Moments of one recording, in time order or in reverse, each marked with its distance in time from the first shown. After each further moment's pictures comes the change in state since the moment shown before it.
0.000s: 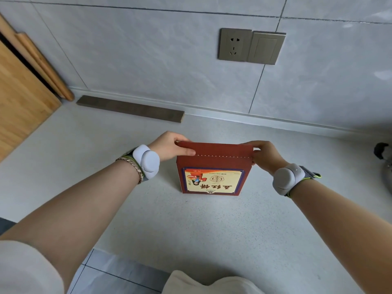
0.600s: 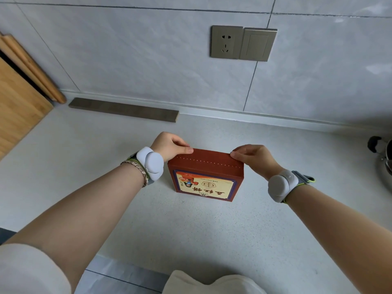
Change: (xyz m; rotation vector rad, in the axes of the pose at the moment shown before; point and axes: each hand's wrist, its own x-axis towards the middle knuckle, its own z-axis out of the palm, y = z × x) left_hand 0.010 0.004 0.019 -0.039 0.194 -0.041; right_hand -0.010 0.013 0.006 0.088 -0.048 -0.014
